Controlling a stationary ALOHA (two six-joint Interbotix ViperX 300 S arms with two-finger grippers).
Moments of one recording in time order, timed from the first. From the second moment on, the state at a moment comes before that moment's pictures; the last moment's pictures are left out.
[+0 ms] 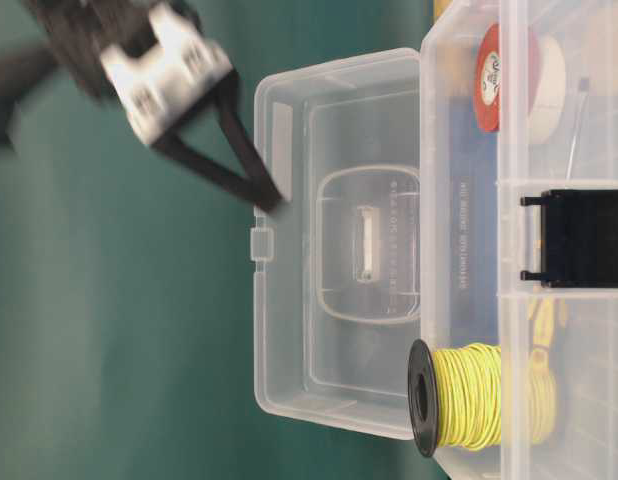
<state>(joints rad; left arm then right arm) 0.00 -0.96 1.19 -0.03 -0.30 0.00 -0.20 -0.14 0.48 0.04 0.35 0.11</state>
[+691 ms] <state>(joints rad) 0.00 -0.96 1.19 -0.03 -0.30 0.00 -0.23 0.41 0.16 0.04 0.53 0.13</state>
